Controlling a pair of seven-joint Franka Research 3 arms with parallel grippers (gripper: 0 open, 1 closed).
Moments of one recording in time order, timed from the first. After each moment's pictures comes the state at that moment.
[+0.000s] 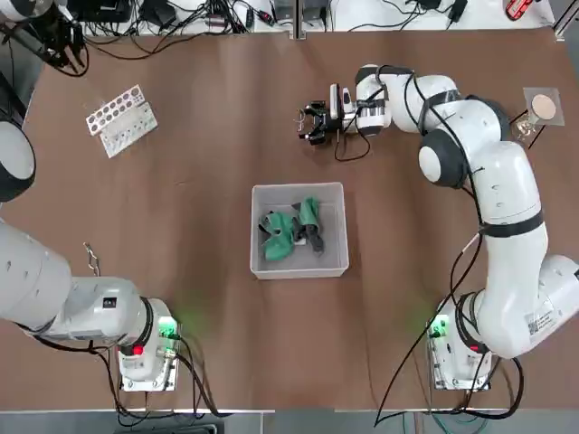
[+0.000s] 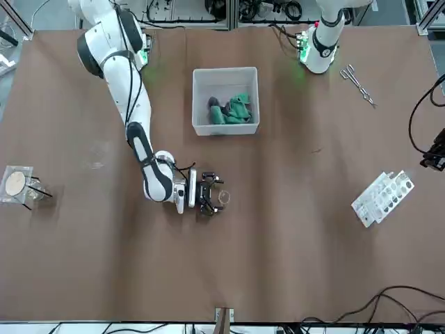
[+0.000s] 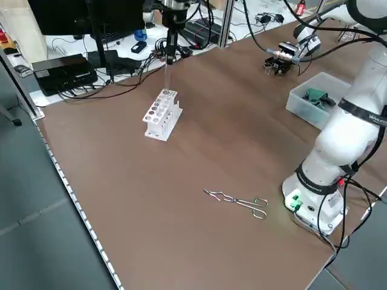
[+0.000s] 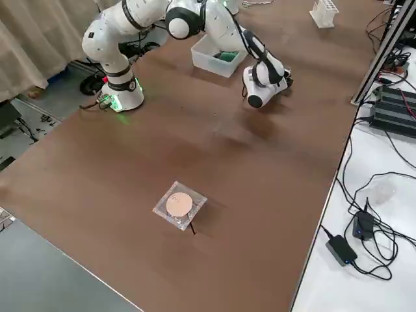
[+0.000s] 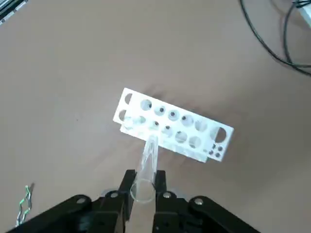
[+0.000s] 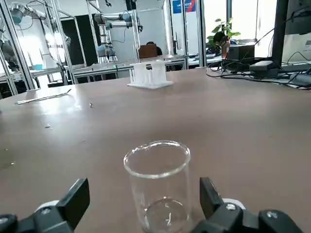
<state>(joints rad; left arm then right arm) 0.01 0.10 0.28 -1.86 0.08 2.03 -0.67 0.46 1.06 0.02 -1.46 1.89 2.03 -2.46</state>
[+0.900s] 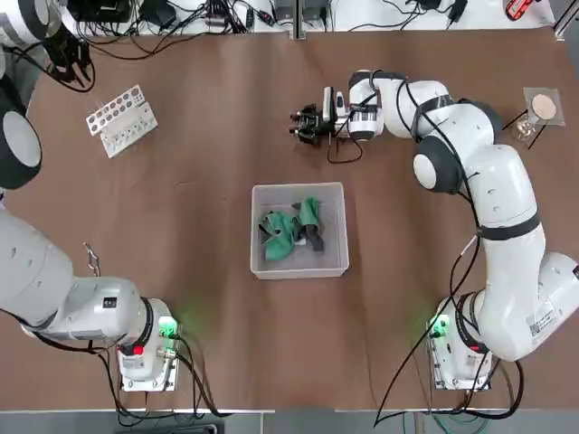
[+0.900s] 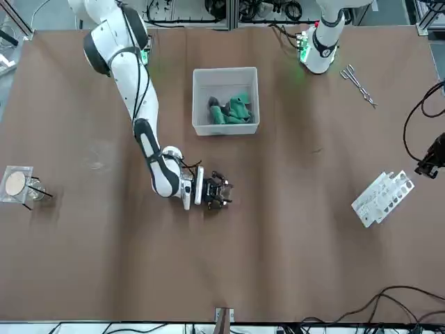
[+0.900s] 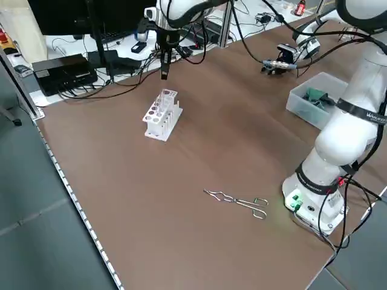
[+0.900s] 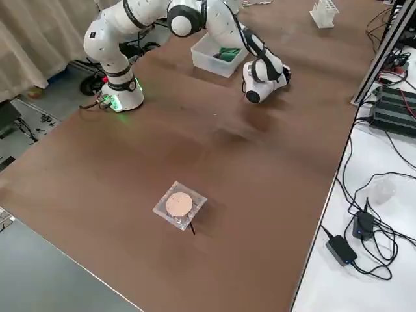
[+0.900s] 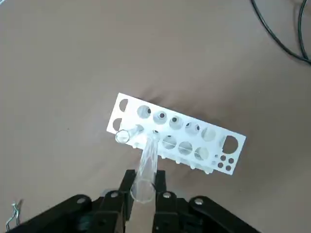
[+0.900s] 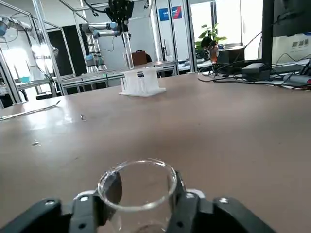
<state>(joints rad) 0.01 0.16 0.29 -1.89 0.05 2.13 -0.63 0.51 1.06 0.02 -1.46 2.01 2.06 -2.46</state>
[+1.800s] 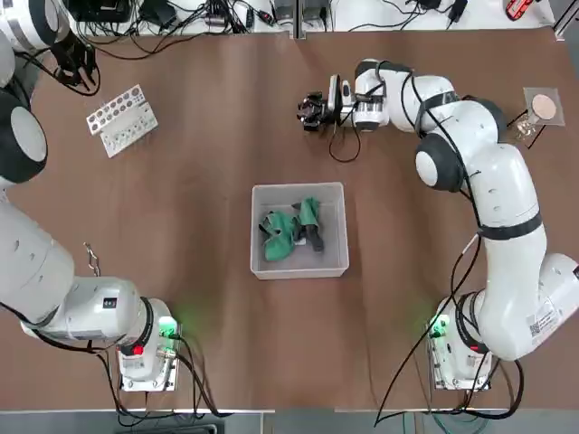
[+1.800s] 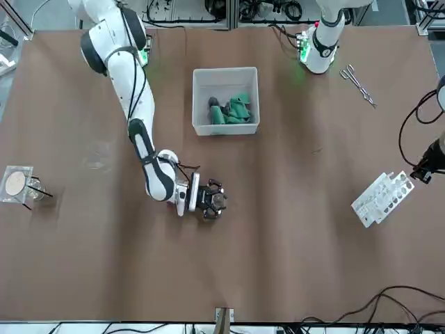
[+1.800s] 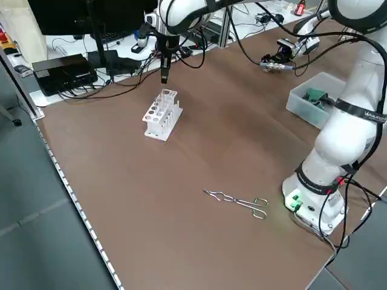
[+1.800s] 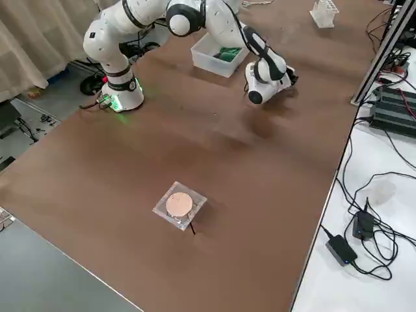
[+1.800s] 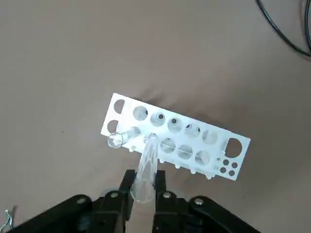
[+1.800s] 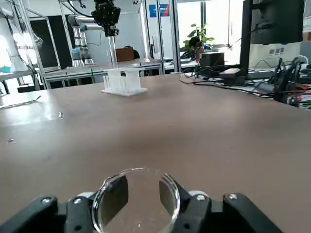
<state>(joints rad) 0.00 0.21 0.29 -1.89 0.05 2.16 -0.63 0.50 1.05 -0.04 -1.43 2.01 2.08 -2.45</state>
